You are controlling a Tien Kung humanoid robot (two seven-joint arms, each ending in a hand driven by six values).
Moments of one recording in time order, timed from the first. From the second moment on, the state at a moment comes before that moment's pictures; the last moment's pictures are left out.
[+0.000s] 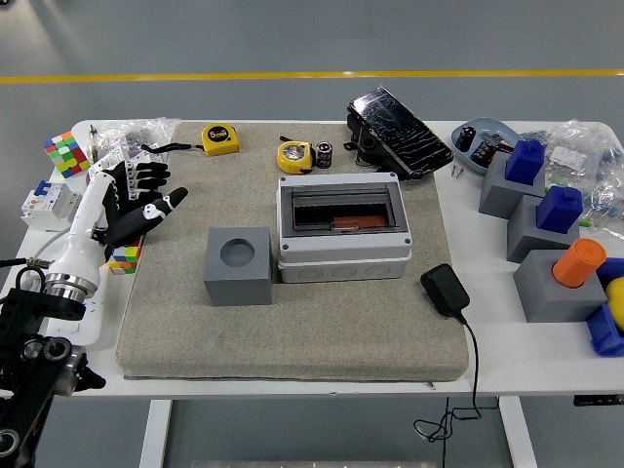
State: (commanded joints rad) left arm -0.03 0.11 -1.42 -1.48 1.48 0.14 -0.13; right arm 0.05 -0.03 1.60 0.18 -1.58 0.07 -0.29
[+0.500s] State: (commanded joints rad) left arm -0.04 0.11 -1.45 -1.48 1.48 0.14 -0.14; right arm 0.06 -0.04 1.60 0.18 -1.58 0.07 -0.29
